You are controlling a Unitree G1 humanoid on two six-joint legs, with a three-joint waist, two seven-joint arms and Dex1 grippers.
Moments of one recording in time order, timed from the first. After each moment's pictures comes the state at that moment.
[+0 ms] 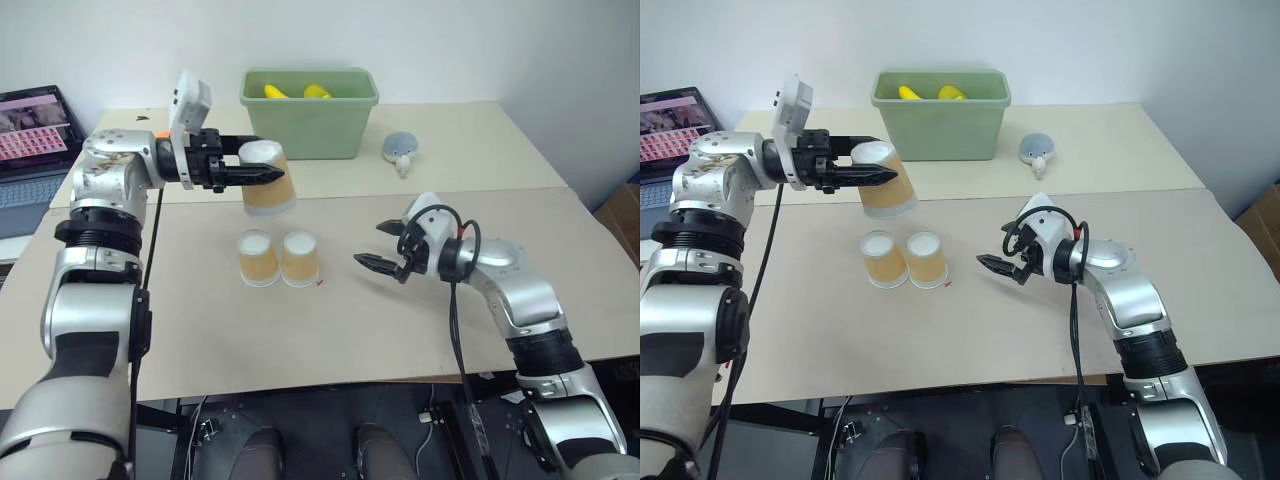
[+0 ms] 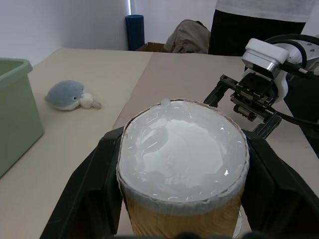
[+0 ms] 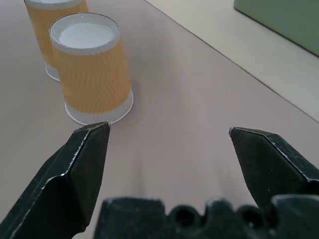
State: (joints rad) left arm -1.25 0.60 -0.02 0.88 -0.29 0.22 -1.48; right arm -0.61 -0.55 0.12 0.01 0.25 0.49 0.81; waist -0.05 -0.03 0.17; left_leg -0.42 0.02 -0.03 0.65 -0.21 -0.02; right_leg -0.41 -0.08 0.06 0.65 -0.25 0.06
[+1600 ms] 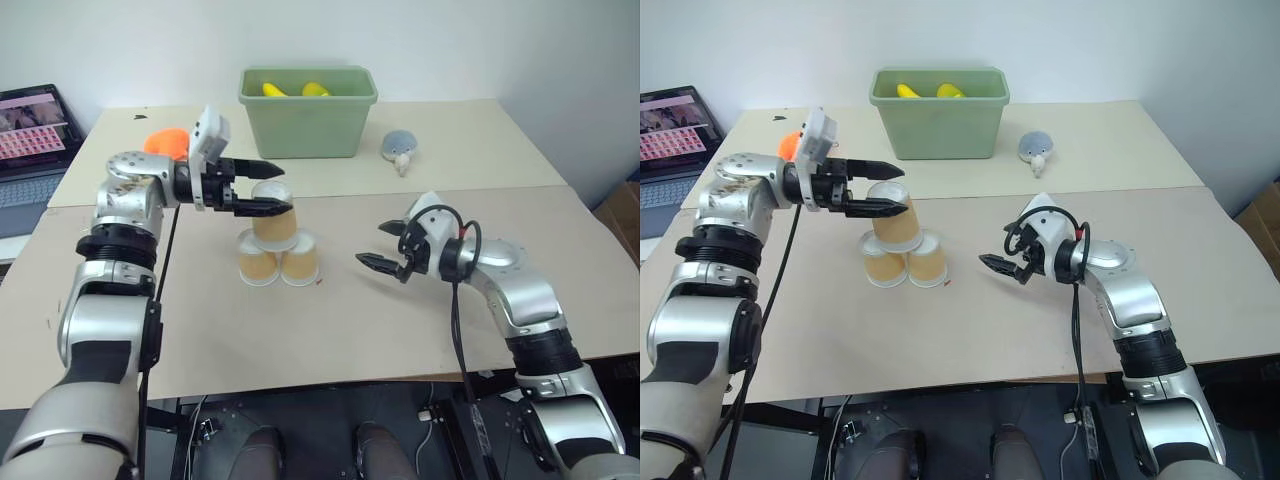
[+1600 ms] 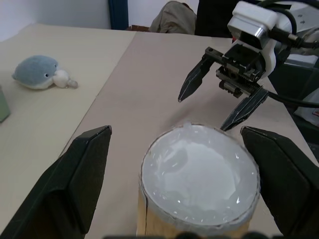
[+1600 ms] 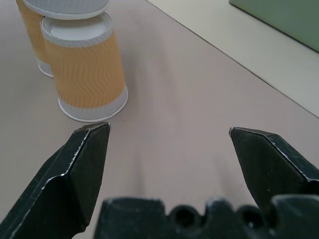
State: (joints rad) left arm -1.18 0.60 0.01 0.79 -0.27 0.28 -1.50; right arm -0.63 -0.54 0.11 0.04 0.24 0.49 0.83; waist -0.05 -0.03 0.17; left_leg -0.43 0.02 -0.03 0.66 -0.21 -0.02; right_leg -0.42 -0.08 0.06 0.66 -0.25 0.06
